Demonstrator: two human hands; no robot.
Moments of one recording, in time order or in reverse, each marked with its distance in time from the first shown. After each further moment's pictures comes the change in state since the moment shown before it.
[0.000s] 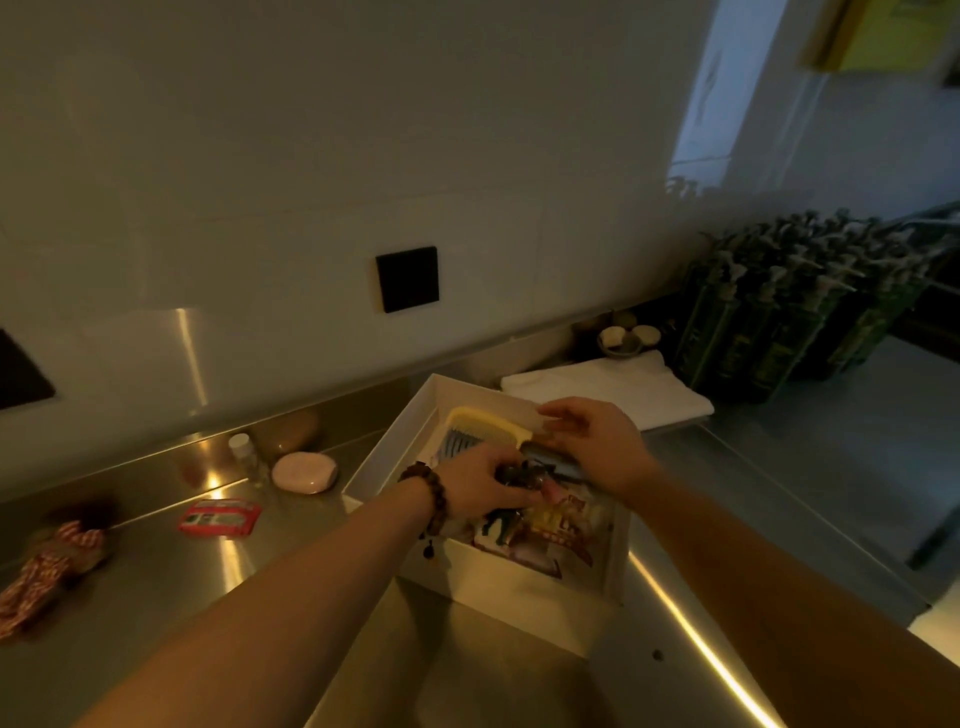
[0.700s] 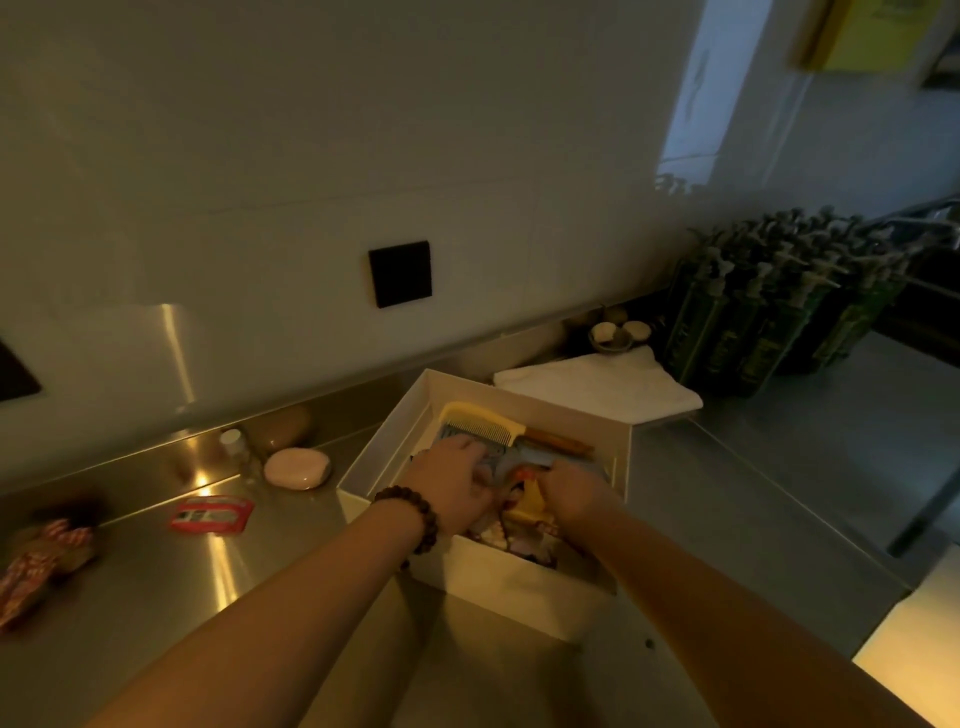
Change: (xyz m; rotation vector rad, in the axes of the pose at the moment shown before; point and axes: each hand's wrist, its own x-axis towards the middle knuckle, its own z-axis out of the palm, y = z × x) left_hand -0.008 -0.030 0.004 0.506 0.331 0.085; right_hand 0.005 0.043 0.056 -0.968 -0.377 0.039
